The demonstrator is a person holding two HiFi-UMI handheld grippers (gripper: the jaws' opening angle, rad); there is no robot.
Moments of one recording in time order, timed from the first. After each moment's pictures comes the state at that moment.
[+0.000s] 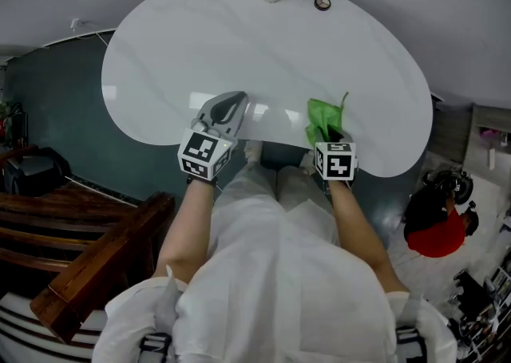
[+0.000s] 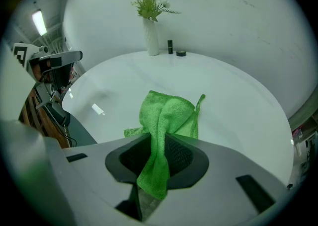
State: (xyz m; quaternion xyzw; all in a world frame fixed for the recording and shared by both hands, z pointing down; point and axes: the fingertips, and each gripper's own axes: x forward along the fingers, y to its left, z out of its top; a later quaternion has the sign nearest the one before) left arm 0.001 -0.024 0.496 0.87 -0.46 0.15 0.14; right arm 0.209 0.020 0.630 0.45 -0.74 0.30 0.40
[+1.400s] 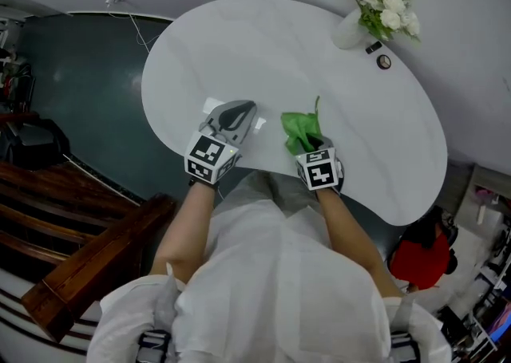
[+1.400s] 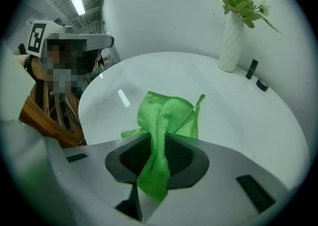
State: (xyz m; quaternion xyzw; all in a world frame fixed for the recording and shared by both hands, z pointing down) left arm -0.160 -0.058 0.489 0.84 -0.50 0.14 0.15; right arm -0.020 -0.028 0.622 0.28 -0.83 0.21 0.44
